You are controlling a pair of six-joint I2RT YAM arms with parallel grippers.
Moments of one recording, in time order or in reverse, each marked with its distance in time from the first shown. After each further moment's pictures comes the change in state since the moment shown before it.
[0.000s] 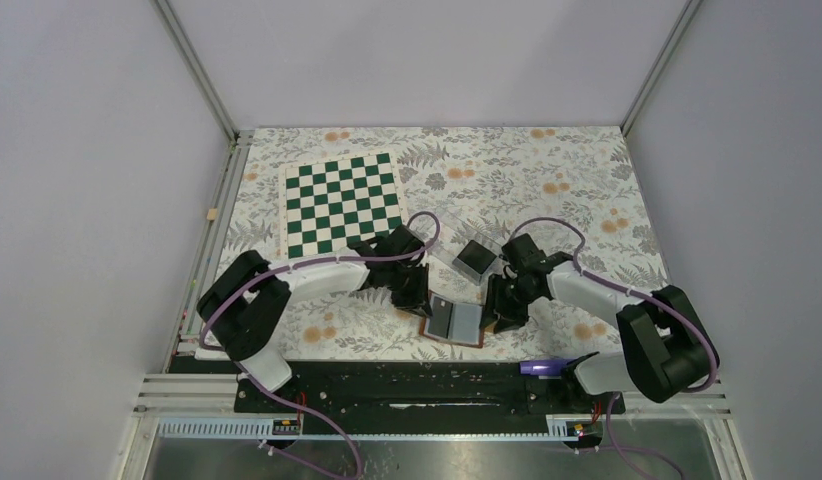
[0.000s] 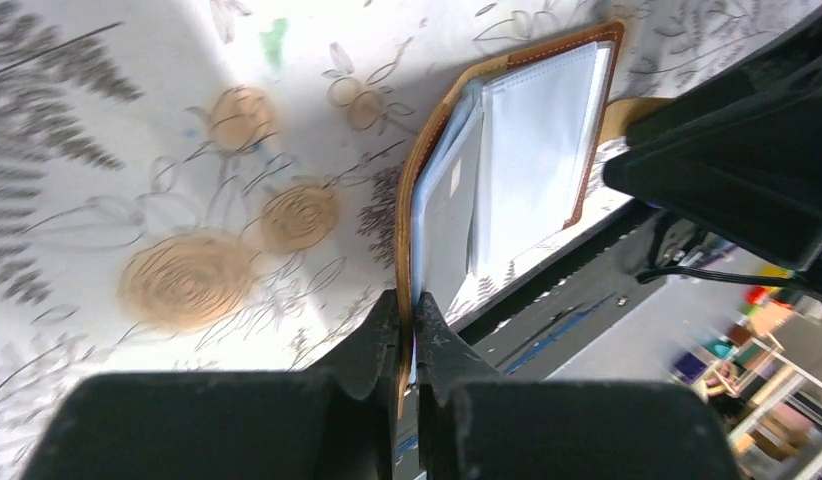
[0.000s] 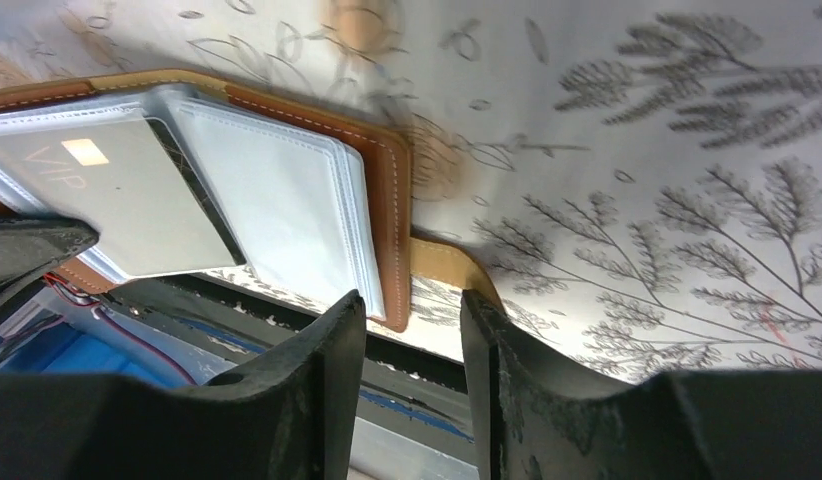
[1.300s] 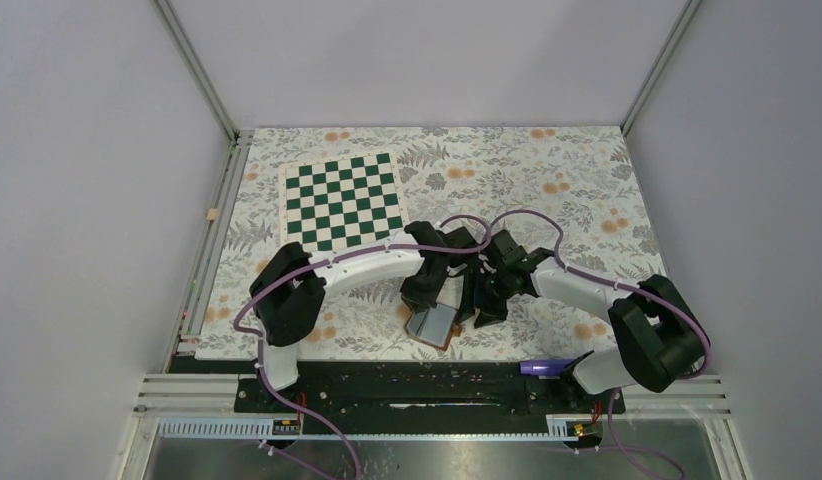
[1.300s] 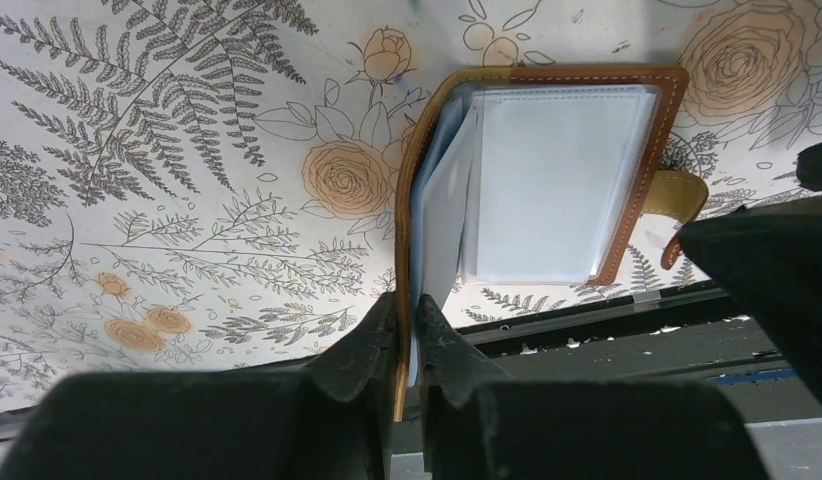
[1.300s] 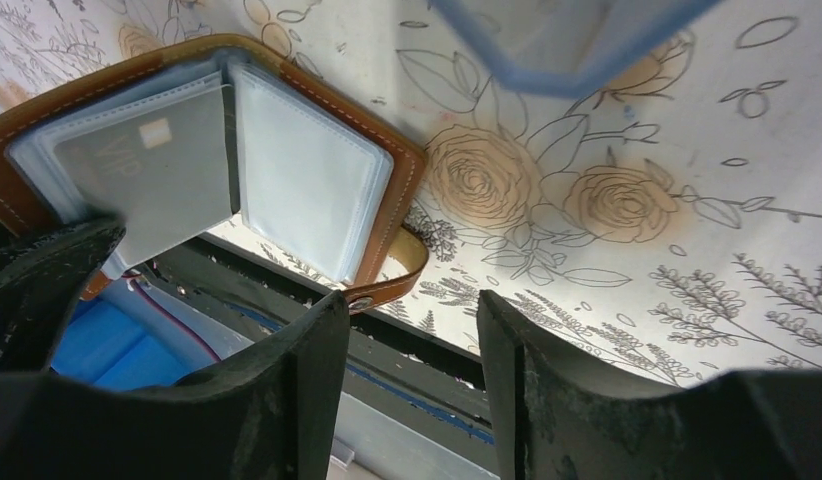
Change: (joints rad) left arm -0.199 0.230 0.557 -0.771 -0.520 0.127; right arm 0.137 0.072 0.094 0.086 -0.028 0.077
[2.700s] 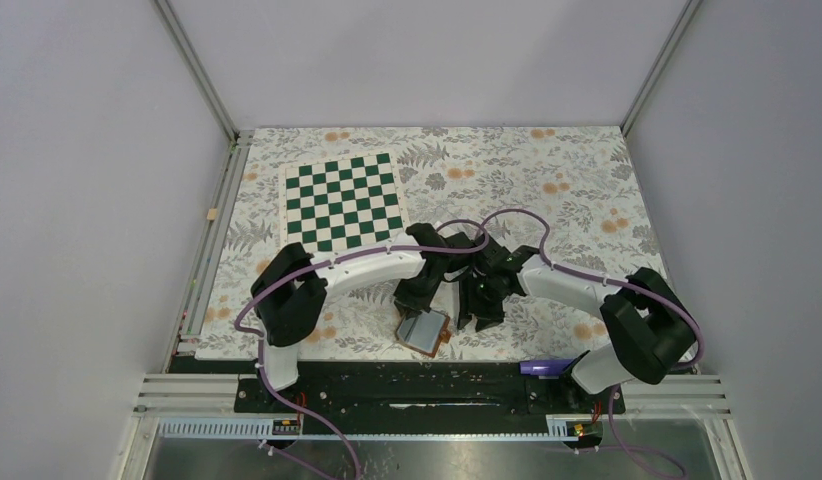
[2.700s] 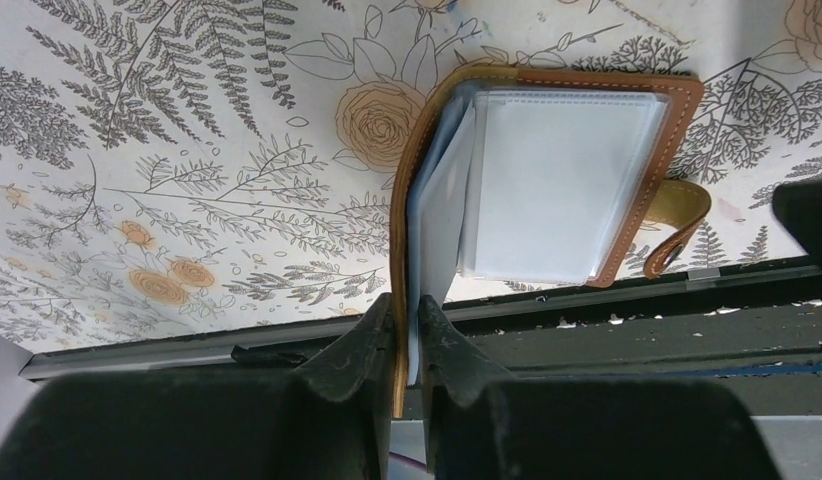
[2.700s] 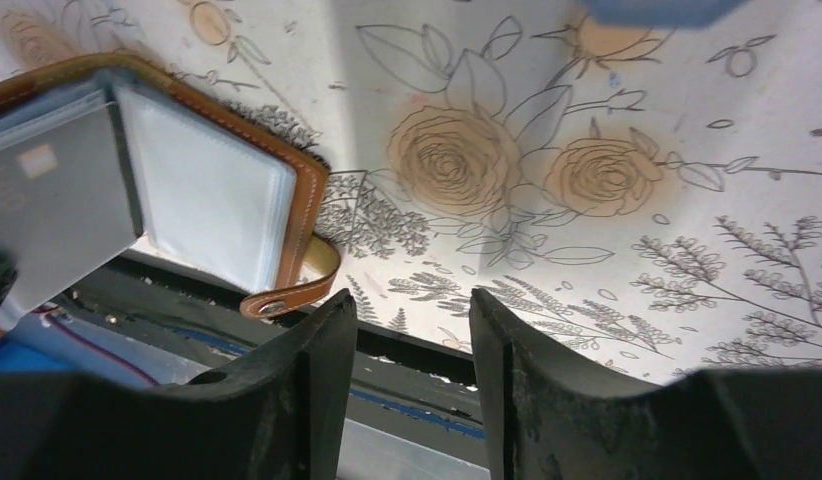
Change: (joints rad) left arm -0.009 0.010 0.002 -0.103 -0.016 -0.016; right arm 0.115 0.065 0.087 -0.124 0.160 0.019
